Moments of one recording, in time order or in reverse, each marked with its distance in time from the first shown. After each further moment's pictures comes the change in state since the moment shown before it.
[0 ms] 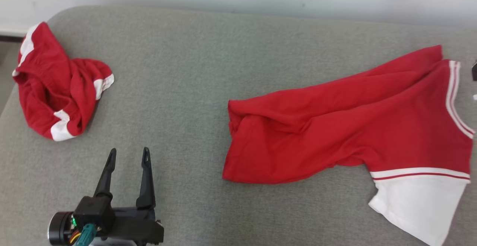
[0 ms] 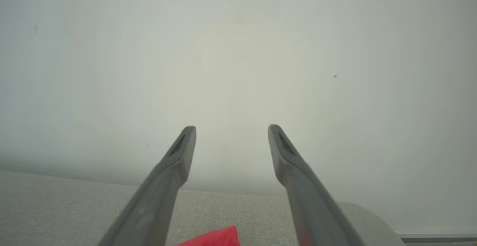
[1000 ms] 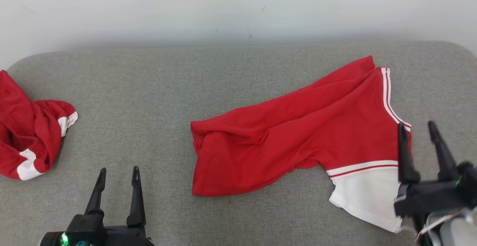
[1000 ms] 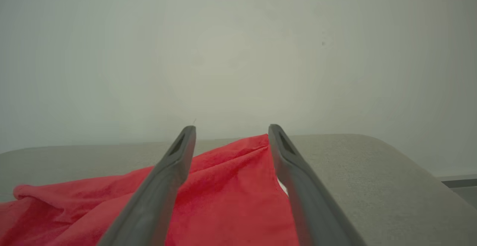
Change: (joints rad) left arm 0.083 0.000 0.059 -0.012 0.035 -0.018 0.000; right arm 0.866 0.346 -0.364 -0.839 -0.175 0.000 0.000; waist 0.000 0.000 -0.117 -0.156
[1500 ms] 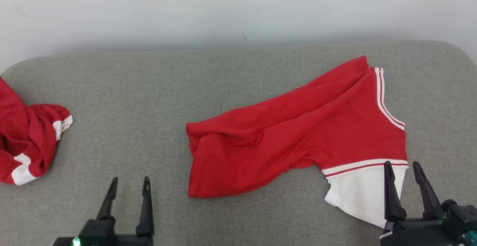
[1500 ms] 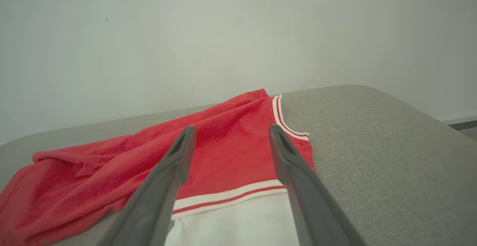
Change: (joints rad) left arm 0.016 0.001 -0.011 0.036 0.016 -0.027 0.000; right arm 0.184 0.143 -0.039 -0.061 -0.034 0.000 0.000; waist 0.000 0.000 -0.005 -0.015
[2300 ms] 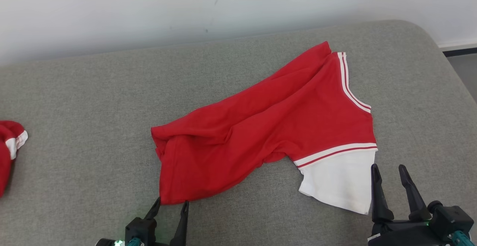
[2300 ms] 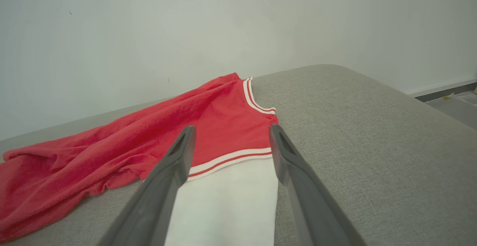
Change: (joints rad) left arm -0.117 0.001 -0.169 0.361 -0.034 -0.054 0.000; right arm -0.006 0.037 0.033 0.024 0.005 0.000 0.000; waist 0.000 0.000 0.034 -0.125
